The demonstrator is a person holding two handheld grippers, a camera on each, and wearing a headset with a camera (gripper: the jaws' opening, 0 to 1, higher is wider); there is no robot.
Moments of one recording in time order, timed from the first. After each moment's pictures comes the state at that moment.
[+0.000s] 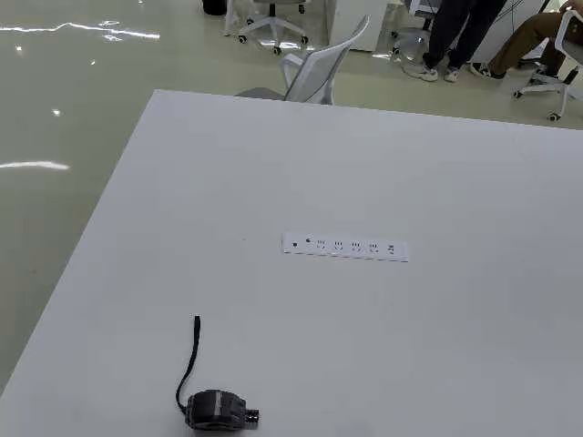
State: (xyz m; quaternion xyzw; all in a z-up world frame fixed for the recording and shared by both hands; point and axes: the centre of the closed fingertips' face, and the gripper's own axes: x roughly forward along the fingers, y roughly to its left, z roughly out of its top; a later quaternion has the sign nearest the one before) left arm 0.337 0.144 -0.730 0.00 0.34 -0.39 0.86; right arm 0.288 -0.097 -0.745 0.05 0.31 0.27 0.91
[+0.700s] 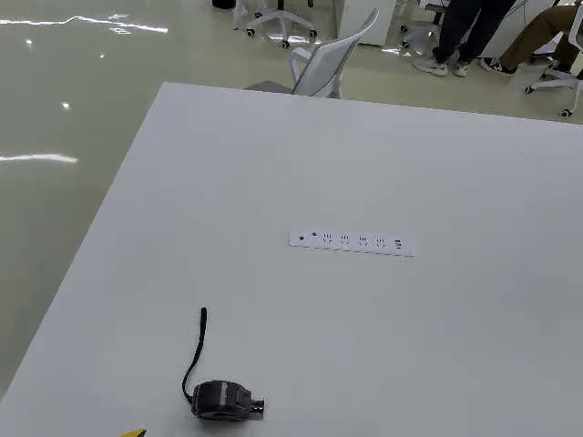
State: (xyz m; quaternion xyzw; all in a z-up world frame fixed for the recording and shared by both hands) left arm 0.332 0.148 -0.732 0.00 0.35 -0.39 0.86; right arm 0.280 -0.096 -0.751 0.06 0.31 0.27 0.91
